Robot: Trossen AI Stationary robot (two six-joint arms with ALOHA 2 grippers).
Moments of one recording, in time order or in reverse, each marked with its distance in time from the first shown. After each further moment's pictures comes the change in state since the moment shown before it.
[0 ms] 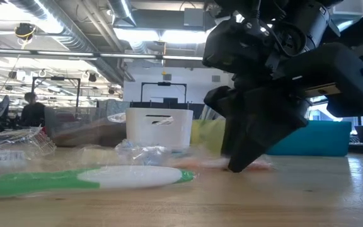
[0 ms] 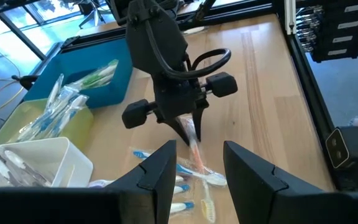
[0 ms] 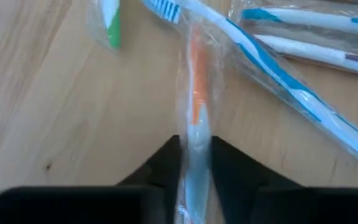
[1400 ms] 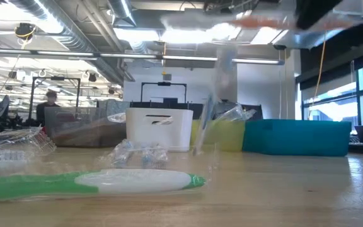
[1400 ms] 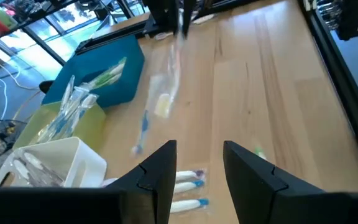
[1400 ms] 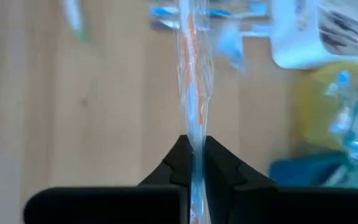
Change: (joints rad) left arm -0.006 0.079 0.000 -0.008 -0.061 0.022; right arm 0.316 -0.158 0.453 -0.950 0.486 0.520
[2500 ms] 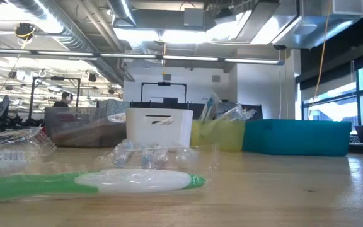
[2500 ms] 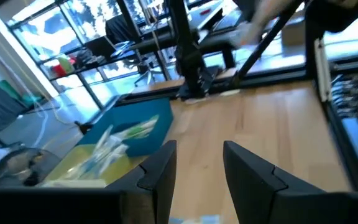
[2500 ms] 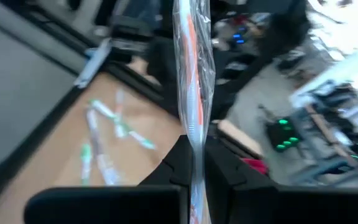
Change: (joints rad) left arm -0.074 0.000 0.000 0.280 -0.307 0.119; right arm 0.133 0.000 0.028 0.932 0.378 -0.865
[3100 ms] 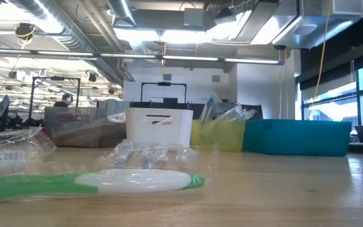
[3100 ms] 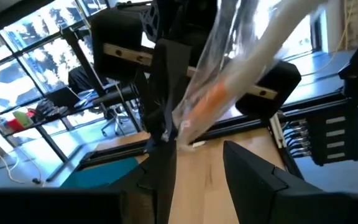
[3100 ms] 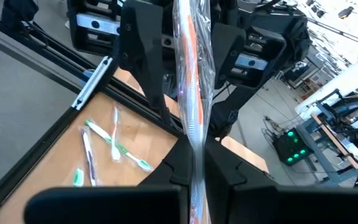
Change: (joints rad) left arm 0.062 0.000 0.000 0.576 0.212 0.593; right arm -0.066 0.000 0.000 0.124 -0.097 -0.076
